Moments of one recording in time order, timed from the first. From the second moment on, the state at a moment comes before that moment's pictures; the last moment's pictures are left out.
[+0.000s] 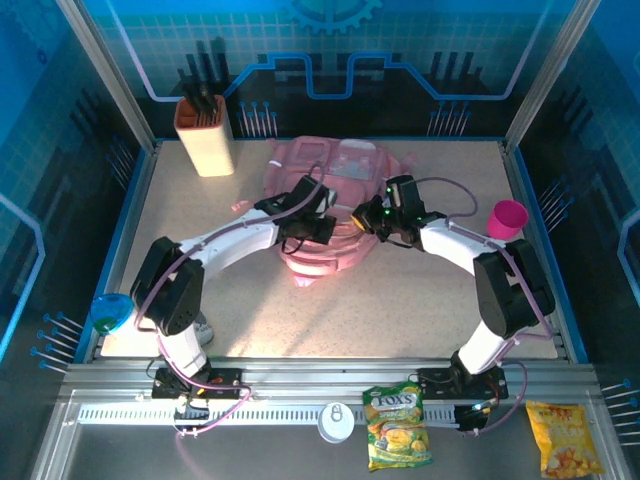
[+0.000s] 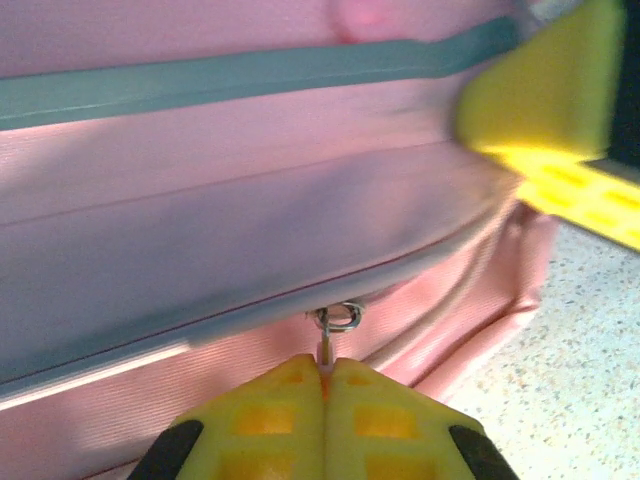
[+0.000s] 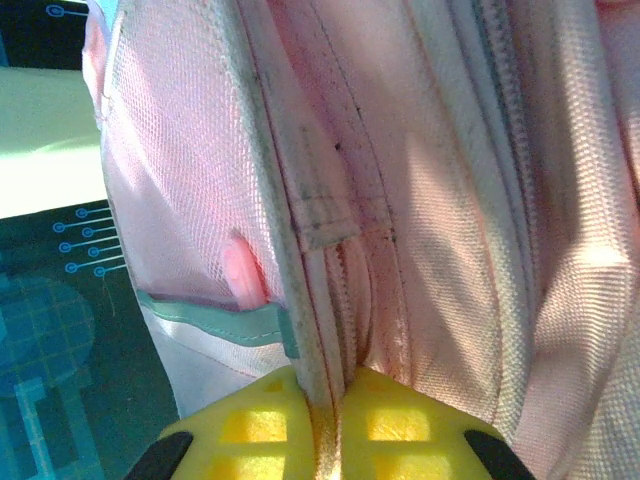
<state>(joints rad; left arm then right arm) -0.59 1.75 1.31 -0.51 0.07 -0.32 0.37 1.66 1.00 -0.05 -0.37 1.19</state>
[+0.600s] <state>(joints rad) -0.44 1.67 1.23 -0.50 0.21 -0.27 0.24 1.53 0.94 -0.13 -0.33 1.13</state>
